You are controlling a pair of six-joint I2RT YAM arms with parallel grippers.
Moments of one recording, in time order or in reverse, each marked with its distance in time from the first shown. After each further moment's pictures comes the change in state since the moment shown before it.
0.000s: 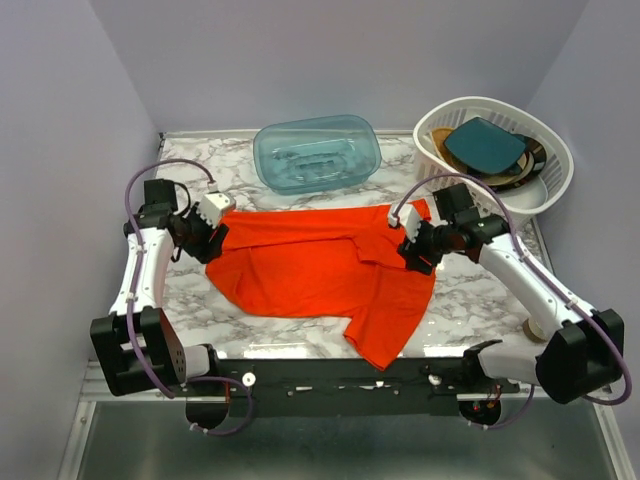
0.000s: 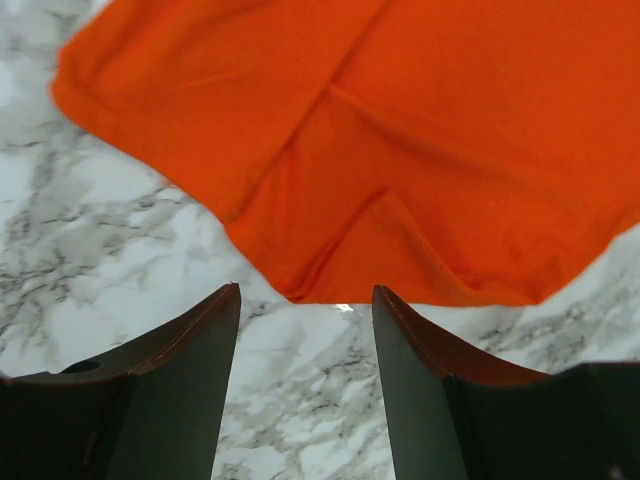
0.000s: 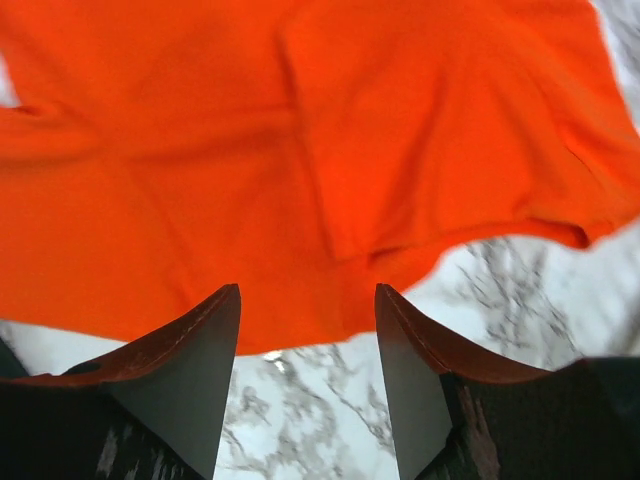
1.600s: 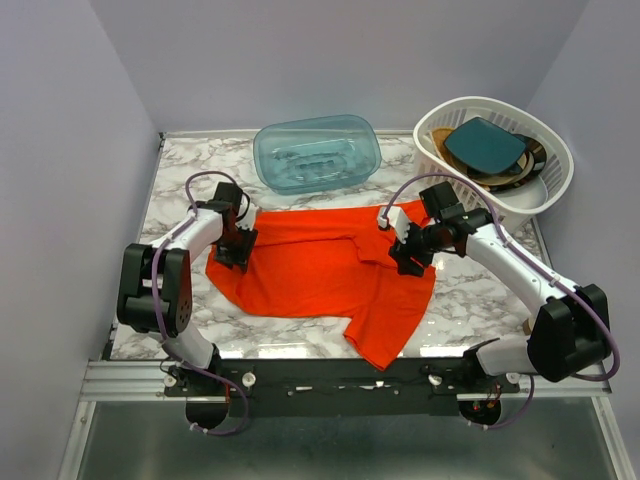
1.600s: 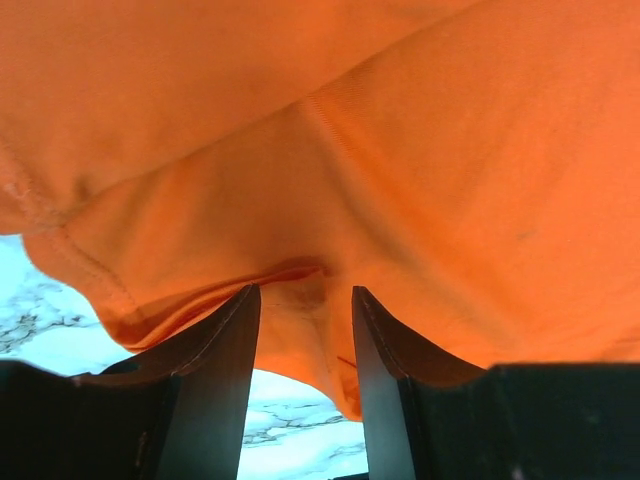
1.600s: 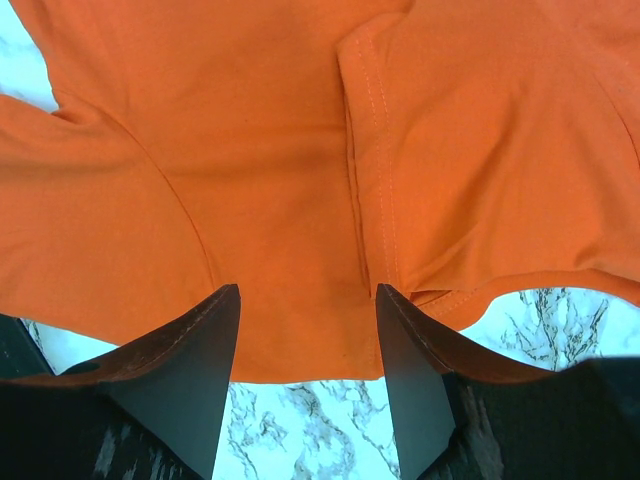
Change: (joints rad) left arm -0.327 0.337 -0.001 0.035 -0.409 -0.701; right arm 0.080 0.099 0.008 -0.008 -0.054 -0.005
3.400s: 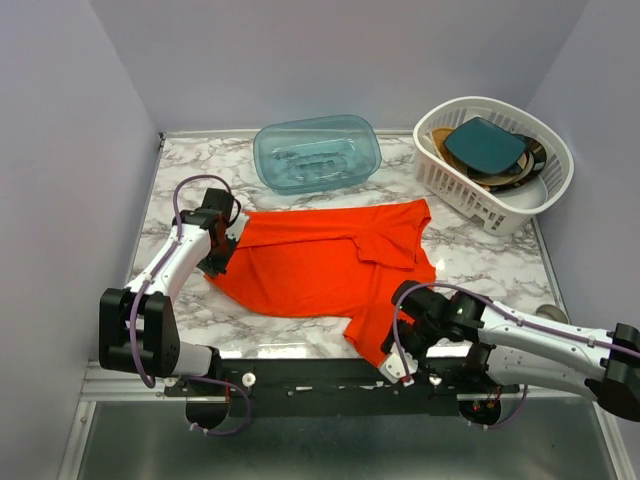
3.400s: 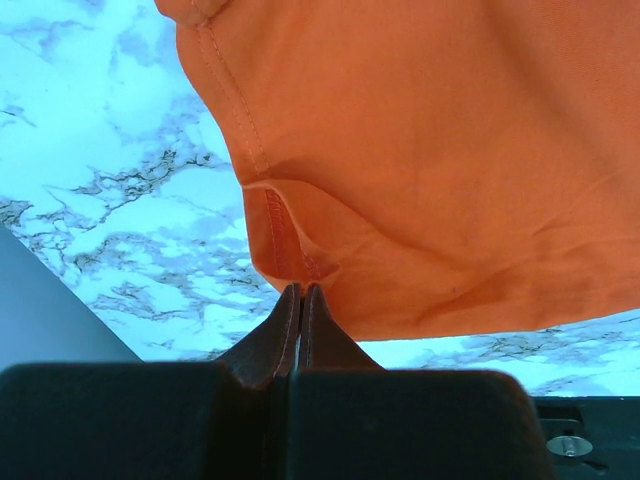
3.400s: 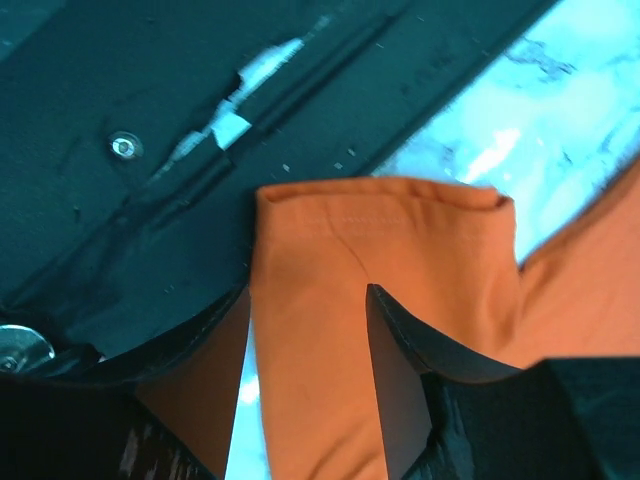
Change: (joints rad) left arm -0.015 -0.249 -0.058 -0.175 -0.237 0.137; right arm 0.626 -0.428 -0.470 -0.023 -0.104 -0.660
